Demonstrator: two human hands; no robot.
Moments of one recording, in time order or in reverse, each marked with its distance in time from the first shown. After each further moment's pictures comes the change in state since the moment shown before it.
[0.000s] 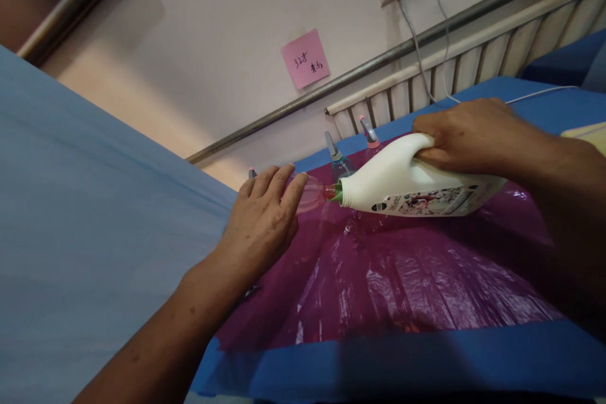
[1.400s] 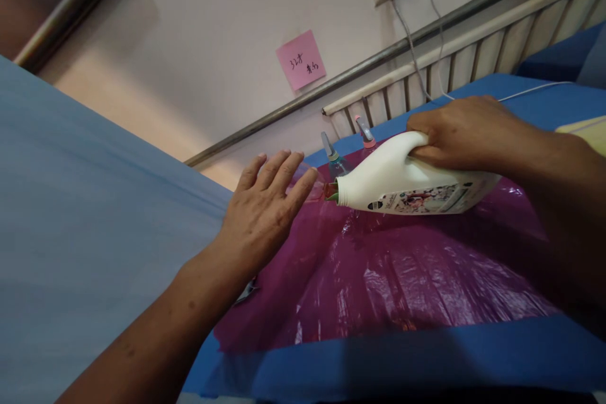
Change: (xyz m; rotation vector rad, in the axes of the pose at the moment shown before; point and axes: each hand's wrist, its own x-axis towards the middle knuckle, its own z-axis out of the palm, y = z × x) left_hand 0.015 -0.002 -0.010 0.091 0.073 0.109; right_hand -0.001 -0.001 -0.003 -0.027 -0.004 -0.014
